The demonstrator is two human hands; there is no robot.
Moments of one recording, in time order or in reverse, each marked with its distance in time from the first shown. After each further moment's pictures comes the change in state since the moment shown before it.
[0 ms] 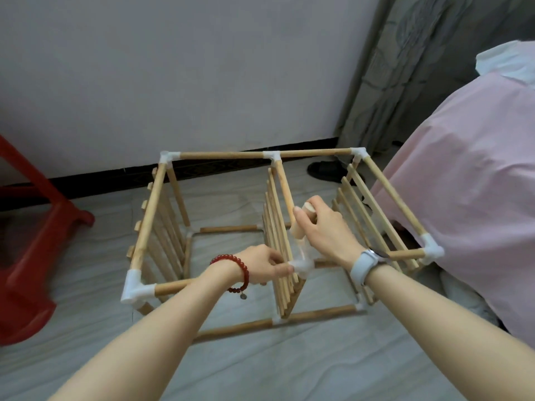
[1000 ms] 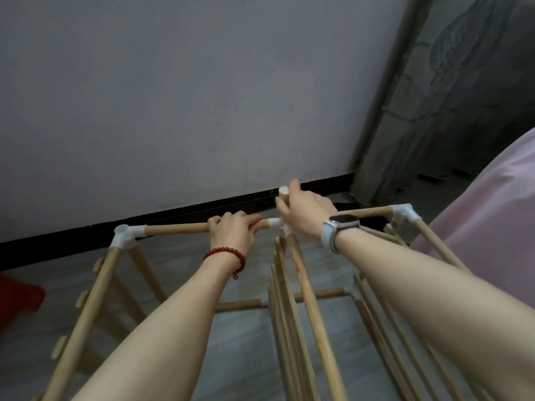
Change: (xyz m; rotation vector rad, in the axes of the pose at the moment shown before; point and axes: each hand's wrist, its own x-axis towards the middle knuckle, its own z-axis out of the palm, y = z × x) left_hand 0.215 -0.070 -0.154 0.273 0.766 -0.134; right_hand 0.269 -0.007 0.025 -0.407 0.061 -0.093
